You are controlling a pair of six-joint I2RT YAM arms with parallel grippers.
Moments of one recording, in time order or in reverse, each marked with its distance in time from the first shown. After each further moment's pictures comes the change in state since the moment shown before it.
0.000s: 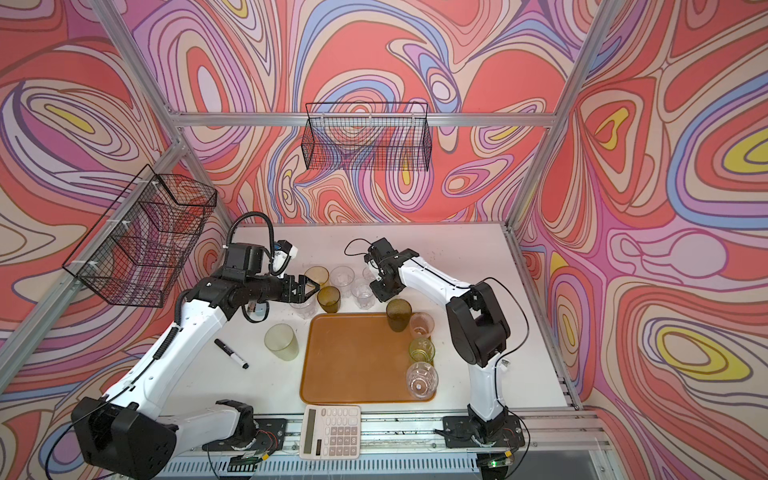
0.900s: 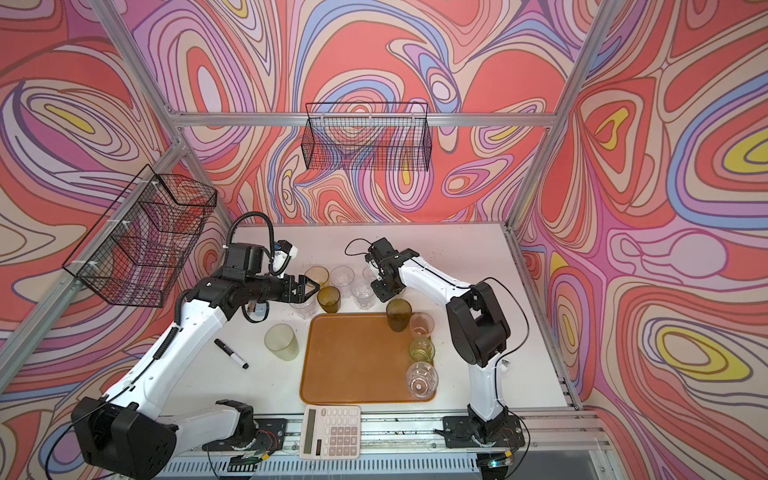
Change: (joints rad) left arm 0.000 0.000 0.000 0.000 0.000 0.000; right arm -0.001 0.000 0.000 -0.003 0.044 -0.001
